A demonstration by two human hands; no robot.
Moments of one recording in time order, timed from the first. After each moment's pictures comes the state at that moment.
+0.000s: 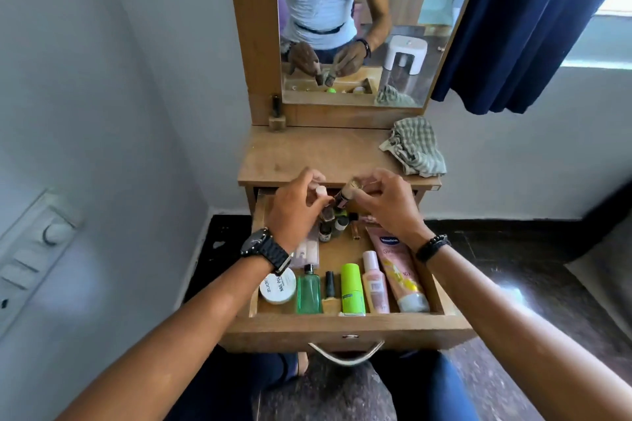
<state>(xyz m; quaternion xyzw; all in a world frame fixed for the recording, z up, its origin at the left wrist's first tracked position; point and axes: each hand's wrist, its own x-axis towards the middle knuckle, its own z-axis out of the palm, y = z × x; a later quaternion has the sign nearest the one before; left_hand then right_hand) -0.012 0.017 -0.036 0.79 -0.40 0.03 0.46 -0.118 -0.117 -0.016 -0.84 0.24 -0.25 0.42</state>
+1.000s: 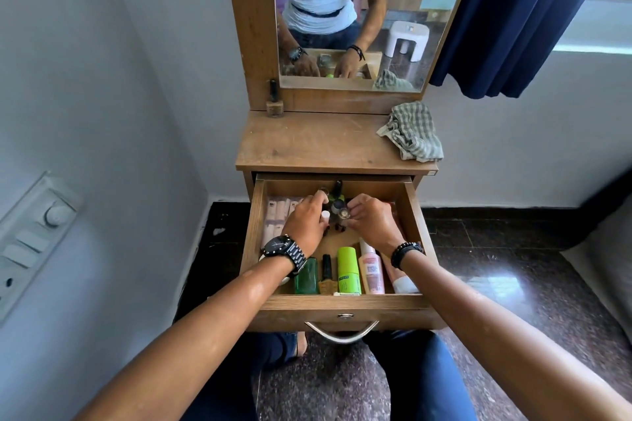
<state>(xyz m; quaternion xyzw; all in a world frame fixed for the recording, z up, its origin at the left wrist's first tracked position) -0.027 0.001 -0.106 0.86 -0.41 -0.05 0.29 -0.124 -0.114 -0.088 -0.86 0.30 -0.12 0.38</state>
